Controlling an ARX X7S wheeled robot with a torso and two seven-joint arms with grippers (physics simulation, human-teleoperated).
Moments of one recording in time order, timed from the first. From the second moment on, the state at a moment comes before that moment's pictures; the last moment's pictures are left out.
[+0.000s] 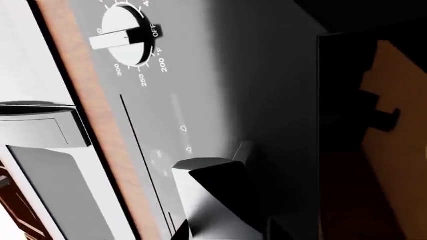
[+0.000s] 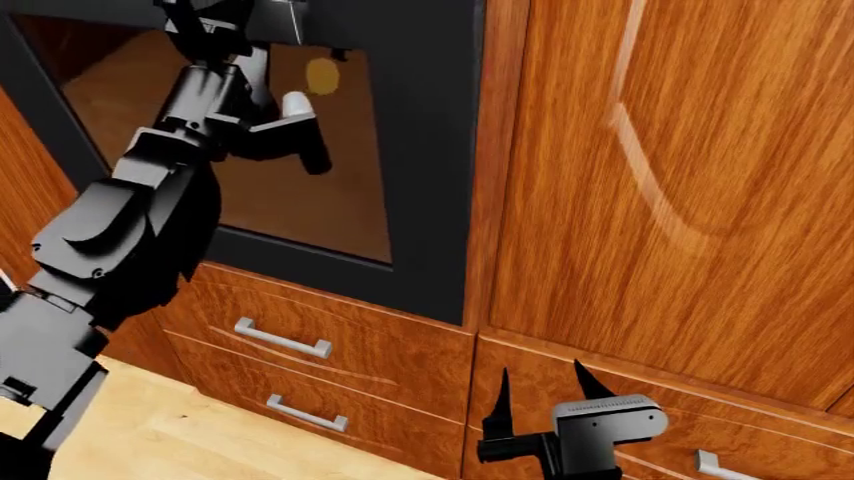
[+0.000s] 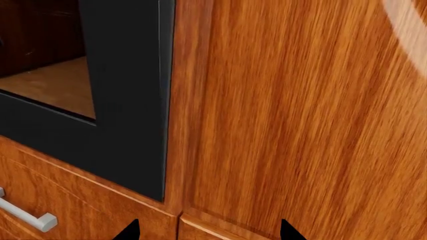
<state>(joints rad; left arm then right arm) -1.32 -0.47 1.00 -0.63 0.63 -0.15 -0.26 0.07 0.30 -0.42 0.04 0.19 -0.04 0.33</state>
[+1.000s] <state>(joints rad) -1.14 -0.69 0.94 -0.18 0.59 -0.29 -0.19 0.07 0.30 -0.44 0.04 0.19 -0.04 0.35</state>
